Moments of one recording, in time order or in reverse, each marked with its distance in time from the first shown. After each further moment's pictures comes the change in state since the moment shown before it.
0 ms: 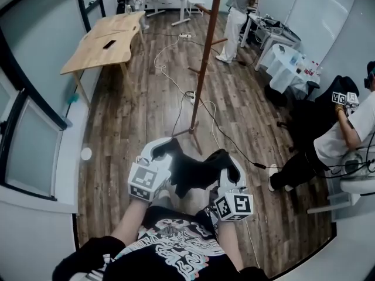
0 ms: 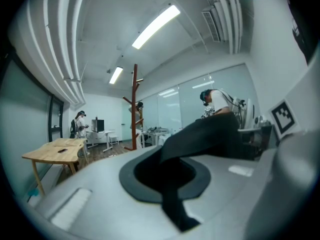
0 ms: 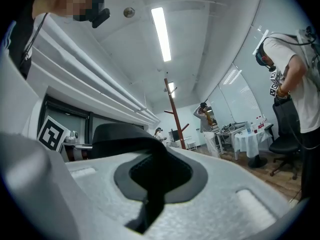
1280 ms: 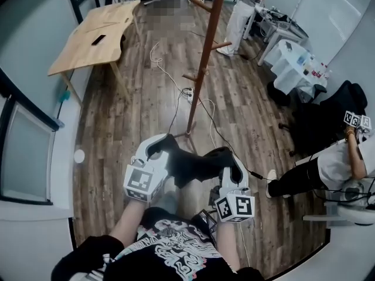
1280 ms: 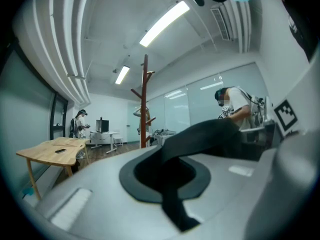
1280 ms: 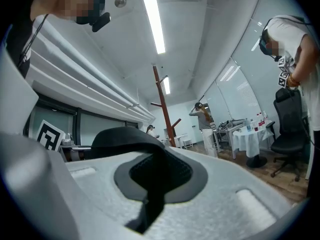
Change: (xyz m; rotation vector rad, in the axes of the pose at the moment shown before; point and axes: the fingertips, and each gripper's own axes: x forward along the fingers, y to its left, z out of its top) left arm 0.161 0.100 -0.004 -0.024 -0.037 0.060; right arm 0.164 -0.097 -0.011 0.008 0.036 -0.050
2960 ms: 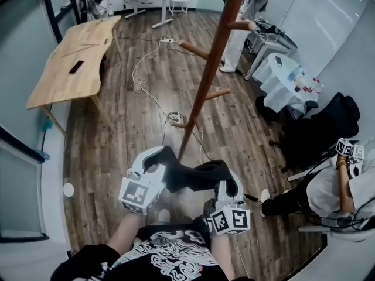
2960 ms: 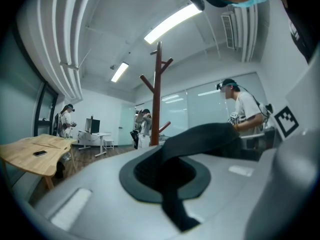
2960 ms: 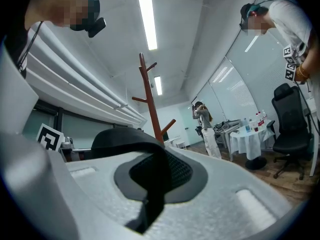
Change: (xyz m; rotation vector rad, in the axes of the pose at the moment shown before) left arm 0.177 0.136 0.028 -0.044 -0.056 -0.101; right arm 0.204 -0.035 0.018 0.031 -0.029 -0.099
